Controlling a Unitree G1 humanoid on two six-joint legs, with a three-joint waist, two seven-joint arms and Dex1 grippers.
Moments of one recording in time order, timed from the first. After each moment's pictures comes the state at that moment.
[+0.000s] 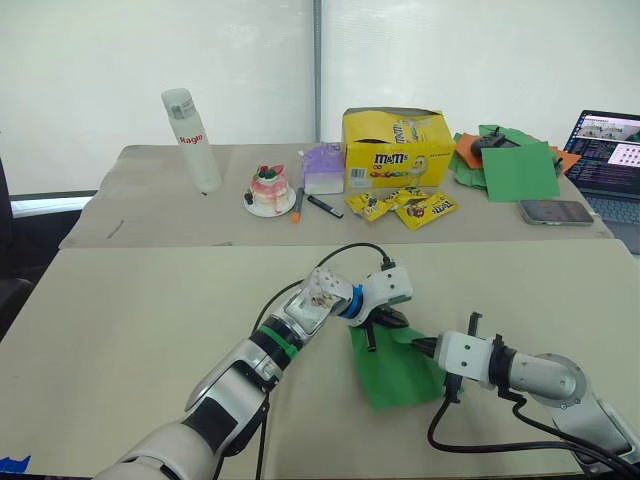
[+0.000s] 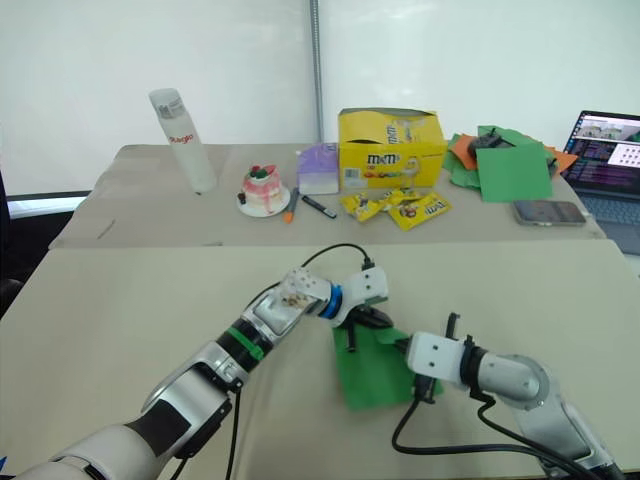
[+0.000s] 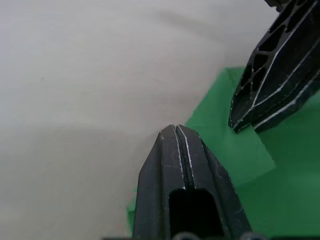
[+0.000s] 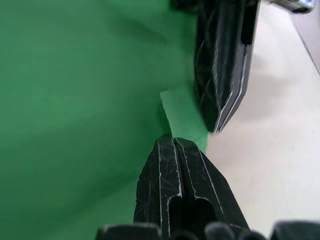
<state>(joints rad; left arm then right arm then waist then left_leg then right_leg) -0.81 0.03 -0.55 0.52 0.05 0.40 -1.01 0.12 -0.82 0.08 -0.28 -0.11 -0.10 0.80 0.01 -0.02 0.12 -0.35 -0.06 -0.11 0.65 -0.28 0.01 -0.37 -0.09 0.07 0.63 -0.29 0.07</state>
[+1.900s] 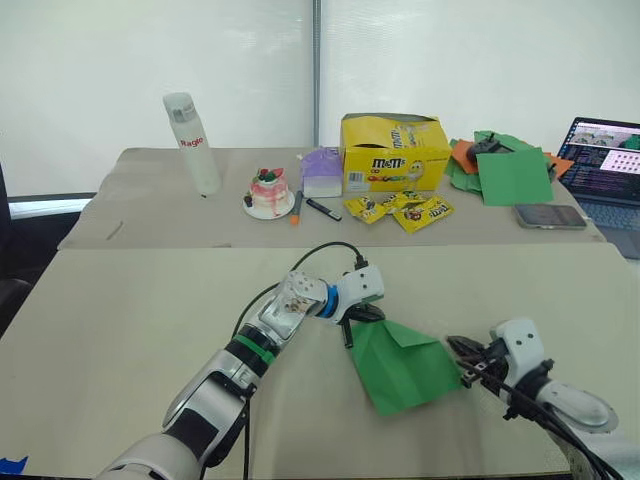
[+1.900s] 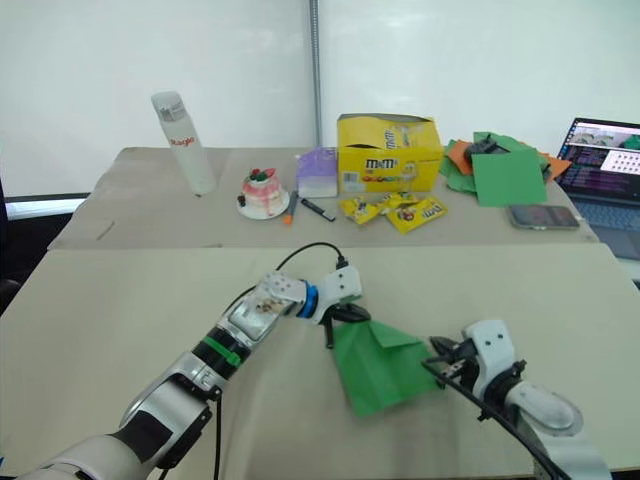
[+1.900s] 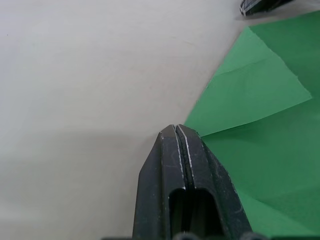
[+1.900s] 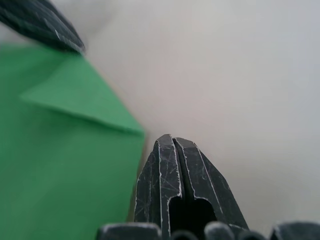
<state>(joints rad) -0.72 0.12 -0.49 0.45 0.07 0.35 -0.99 0.27 -0.55 -0.21 -0.44 0.34 0.45 0.59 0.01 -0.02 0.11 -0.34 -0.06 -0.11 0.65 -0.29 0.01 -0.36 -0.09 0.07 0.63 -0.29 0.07</state>
